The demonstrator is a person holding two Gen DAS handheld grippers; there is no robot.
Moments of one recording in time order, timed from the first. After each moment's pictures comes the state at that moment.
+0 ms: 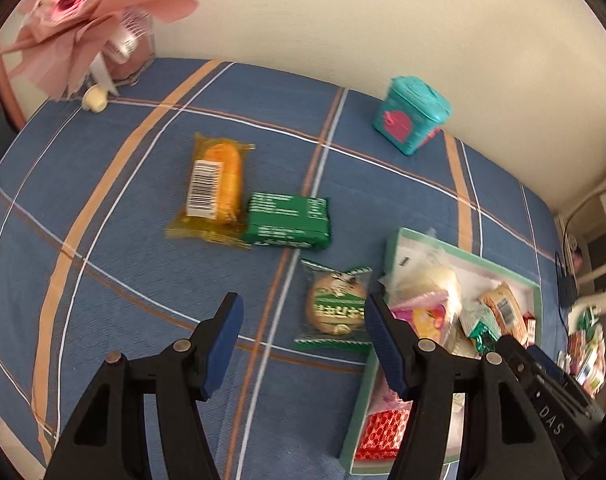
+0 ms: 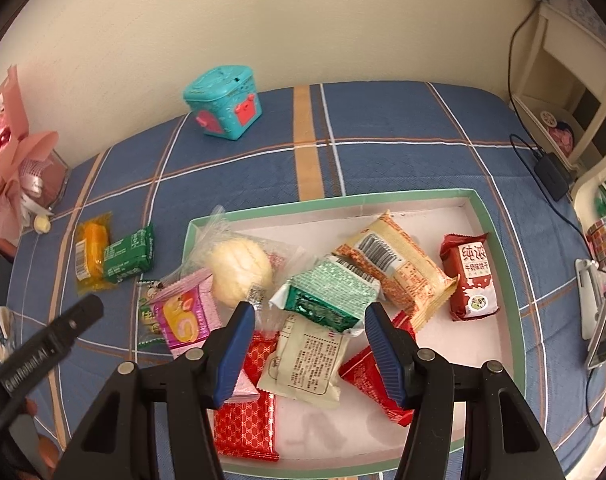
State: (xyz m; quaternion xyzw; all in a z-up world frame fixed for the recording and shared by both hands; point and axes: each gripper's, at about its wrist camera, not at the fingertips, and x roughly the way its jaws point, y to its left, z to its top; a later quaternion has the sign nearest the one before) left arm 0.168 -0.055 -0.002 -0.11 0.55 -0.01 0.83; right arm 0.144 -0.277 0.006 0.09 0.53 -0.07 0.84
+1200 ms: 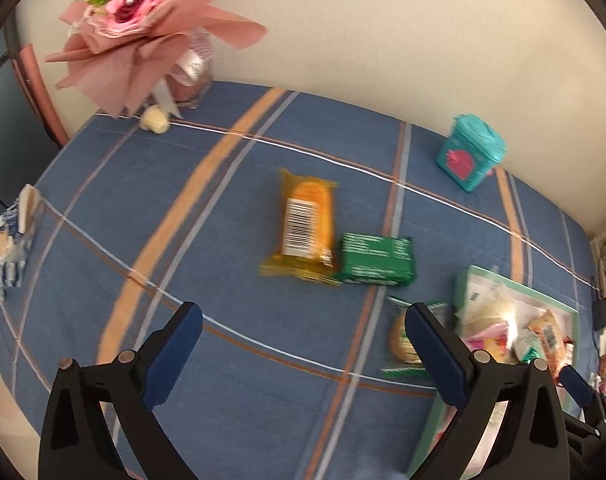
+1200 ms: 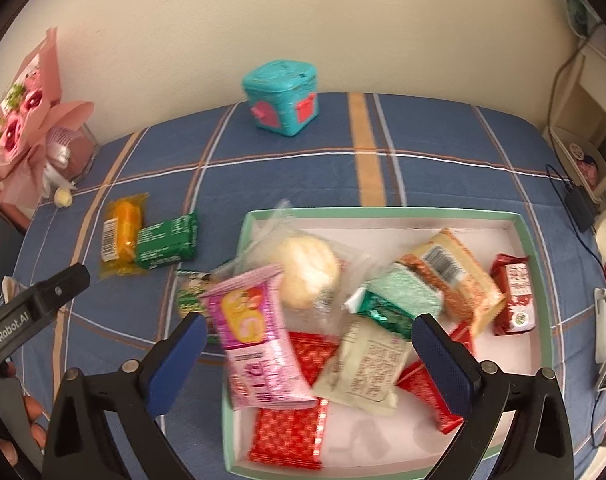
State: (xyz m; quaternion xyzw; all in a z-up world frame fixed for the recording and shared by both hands) left arm 0.170 0.000 0.010 -0.08 0.51 0.07 0.85; right arm 0.152 -0.224 0.004 0.07 0.52 -0.02 0.85
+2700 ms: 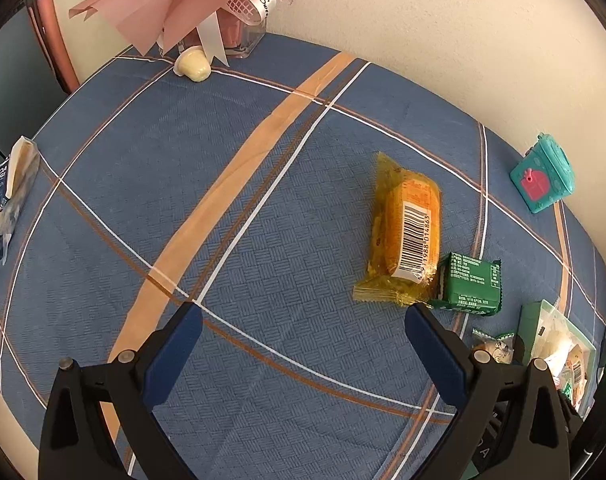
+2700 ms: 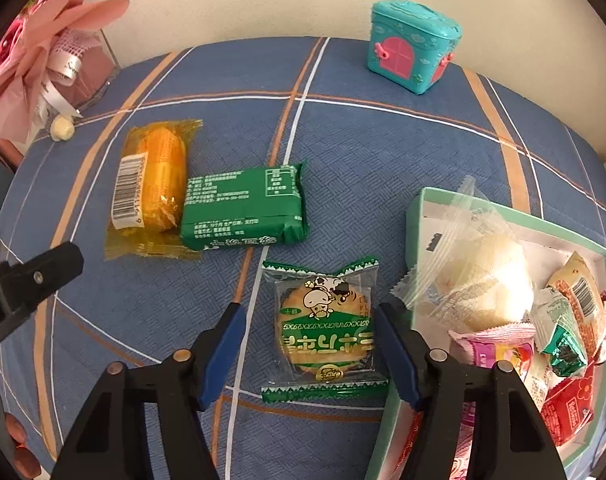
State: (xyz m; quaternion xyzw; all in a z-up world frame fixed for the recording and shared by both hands) left arm 0.203 0.070 -0.045 -0.13 0.56 0.10 0.81; right arm 0.203 -0.112 -0.071 0.01 0.58 0.01 0.81
